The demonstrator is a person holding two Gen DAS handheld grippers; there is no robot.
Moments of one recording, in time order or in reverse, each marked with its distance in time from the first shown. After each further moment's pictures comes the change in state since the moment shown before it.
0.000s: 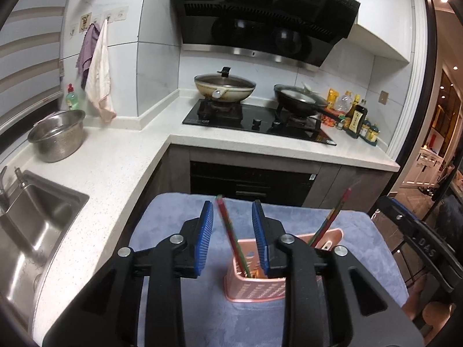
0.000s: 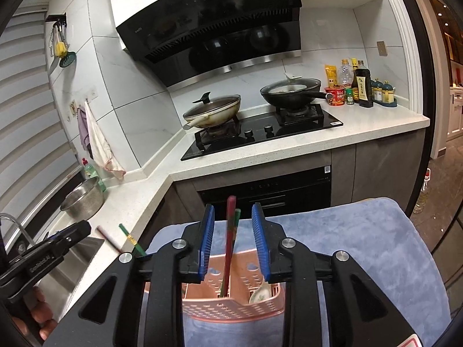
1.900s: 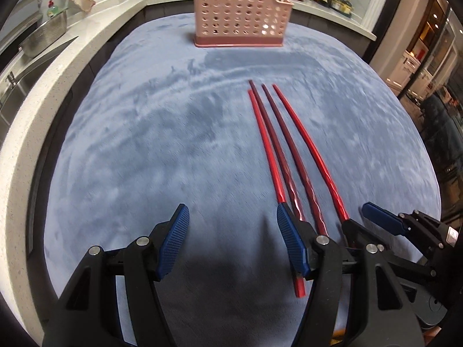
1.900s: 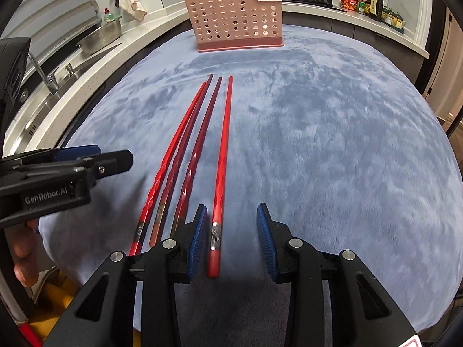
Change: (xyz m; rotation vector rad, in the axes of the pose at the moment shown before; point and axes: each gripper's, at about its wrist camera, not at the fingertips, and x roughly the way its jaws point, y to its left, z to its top) left arm -0.105 -0.020 -0.306 0.134 0.517 -0.077; right arm -0.164 -0.006 -0.320 -0.191 0.540 -0.049
